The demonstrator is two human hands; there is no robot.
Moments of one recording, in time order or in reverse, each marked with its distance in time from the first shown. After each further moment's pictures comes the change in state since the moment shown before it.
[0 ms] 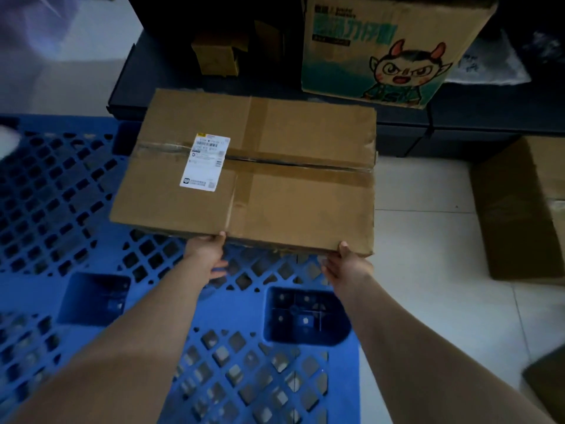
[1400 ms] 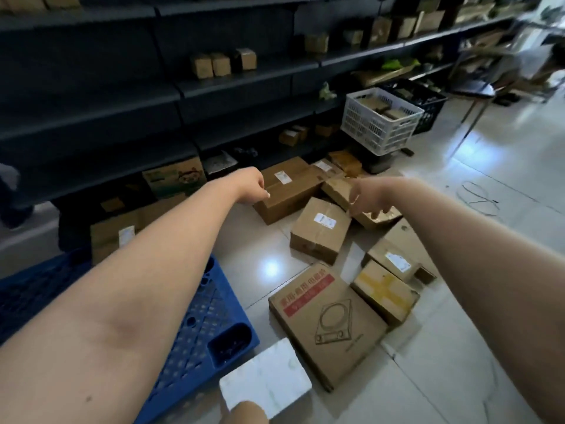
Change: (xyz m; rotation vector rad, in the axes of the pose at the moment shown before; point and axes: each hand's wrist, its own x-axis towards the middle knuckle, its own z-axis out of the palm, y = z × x) left_hand -0.926 -0.164 -0.120 1.402 -0.369 1.440; right_hand -0.792 0.073 -0.689 -1.436 0.356 -0.585
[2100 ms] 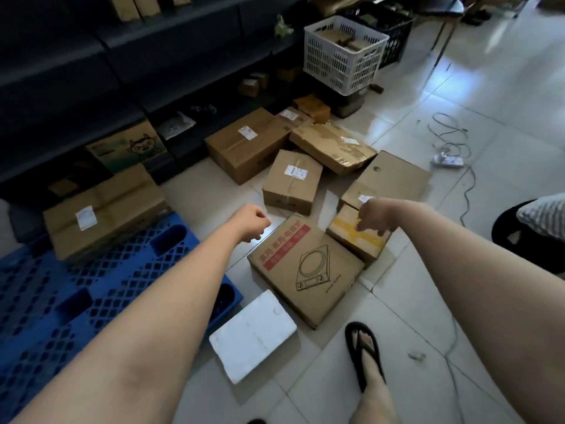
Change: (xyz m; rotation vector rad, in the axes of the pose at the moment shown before) left_hand -0.017 0.053 0.198 -0.452 -0.250 -0.140; right_hand 0.014 0.151 0.159 0.180 -0.190 0.187
